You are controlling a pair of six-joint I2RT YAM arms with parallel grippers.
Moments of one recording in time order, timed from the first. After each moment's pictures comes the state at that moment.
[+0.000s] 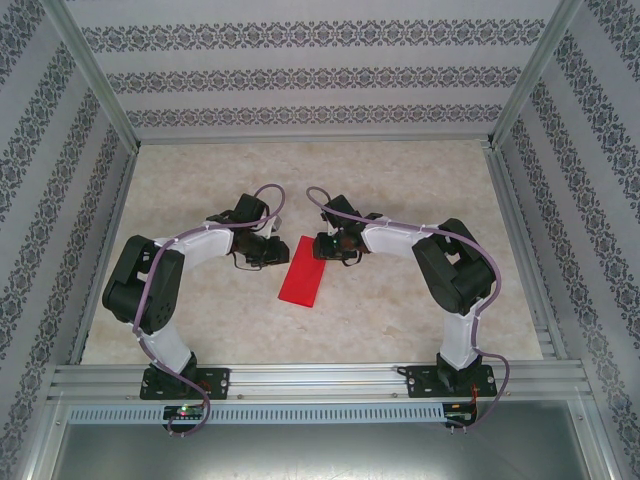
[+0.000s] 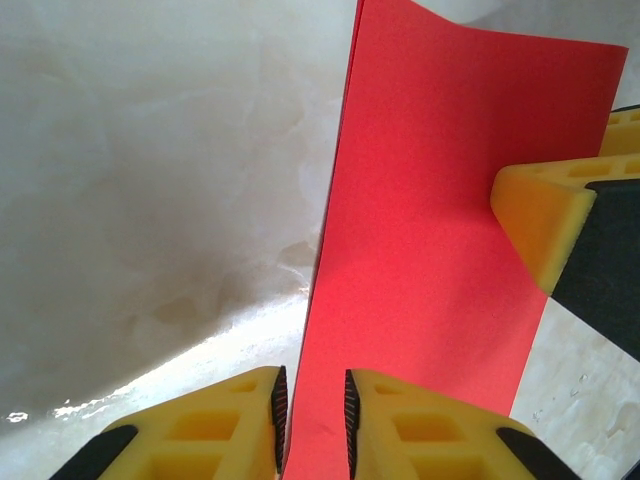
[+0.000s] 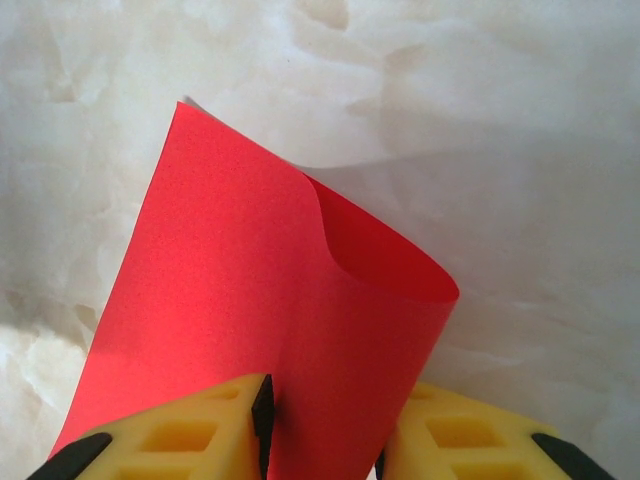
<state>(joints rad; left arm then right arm) -0.36 1.72 0.99 -0.44 0.45 -0.43 0.62 1.93 1.17 -0.34 -0.20 0.56</state>
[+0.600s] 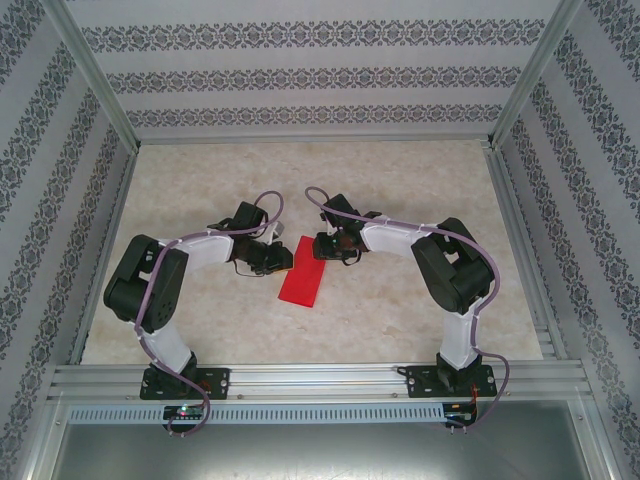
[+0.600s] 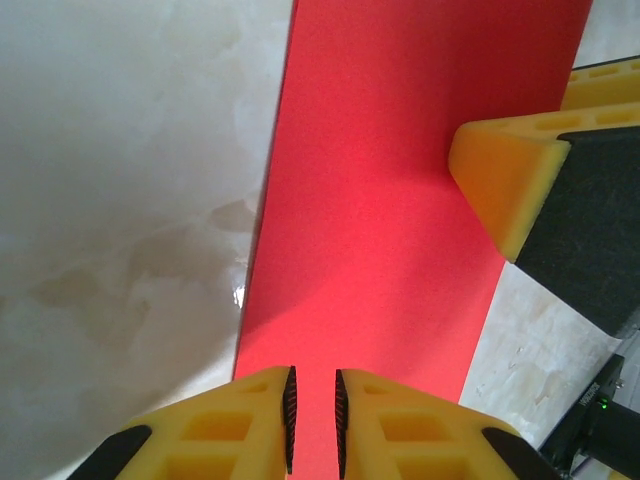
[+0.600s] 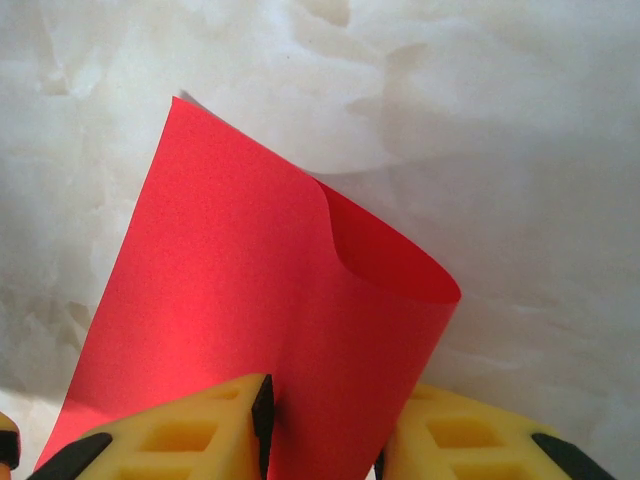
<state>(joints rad) -0.36 1.74 0.90 -0.30 0.61 -0.52 0.62 1.94 1.18 -0.36 -0.20 0.54</state>
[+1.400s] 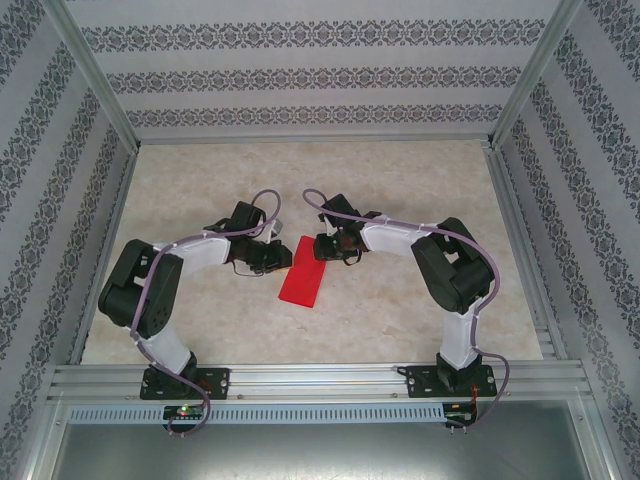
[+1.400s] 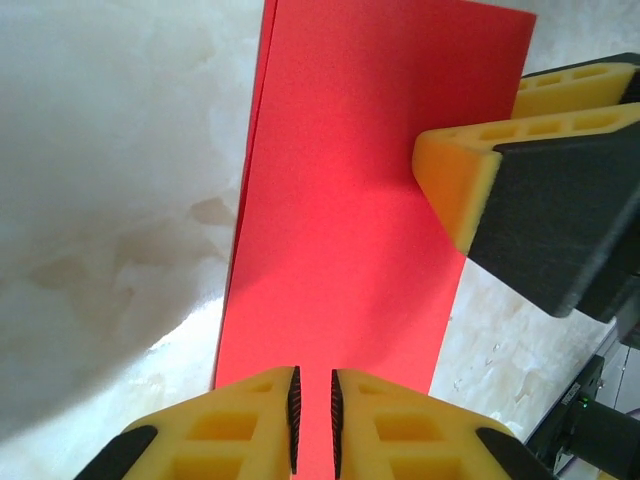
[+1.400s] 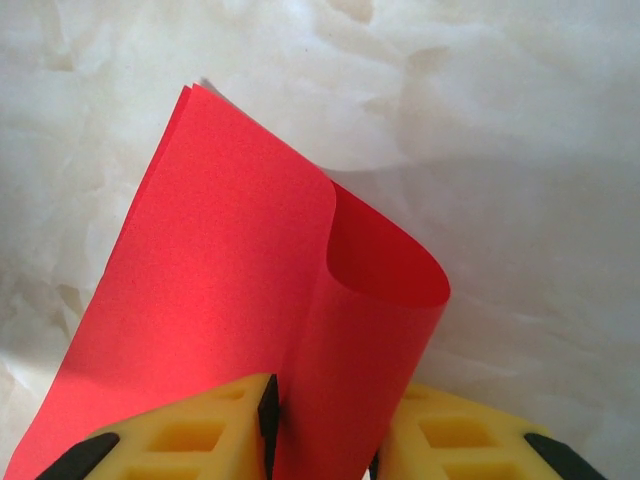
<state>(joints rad) -0.35 1.67 0.88 -0.29 0.61 -0.53 0.62 1.94 1.19 -0.37 -0.20 0.46</state>
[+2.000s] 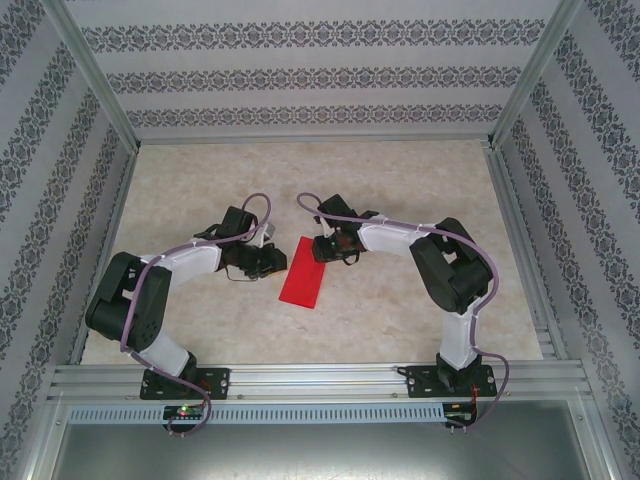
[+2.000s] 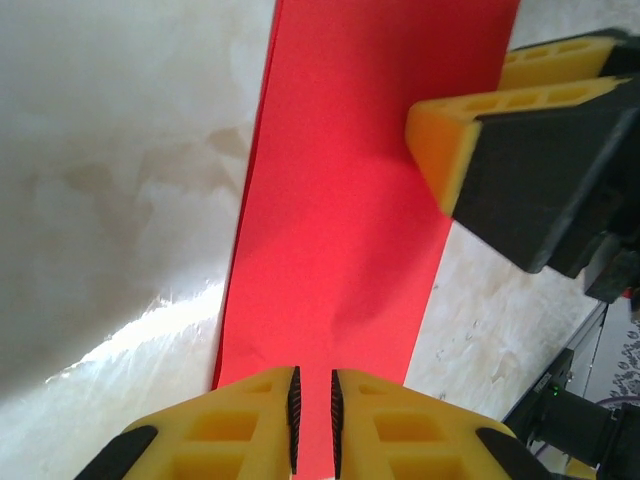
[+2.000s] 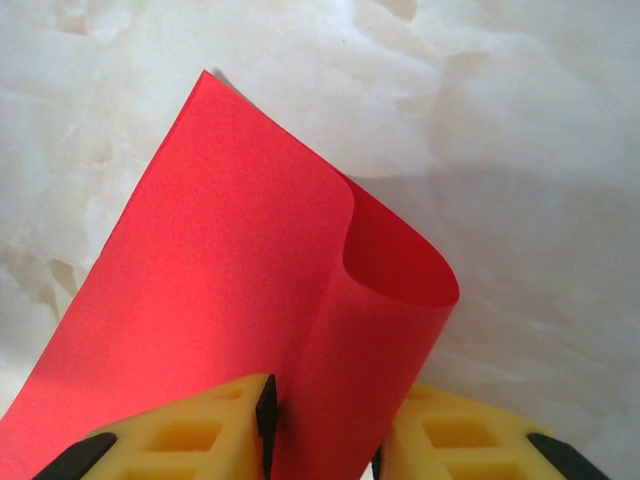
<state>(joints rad) -0.33 1.59 0.79 -0.28 0.64 -0.58 0.64 1.94 1.21 -0.40 -0.17 0.38</state>
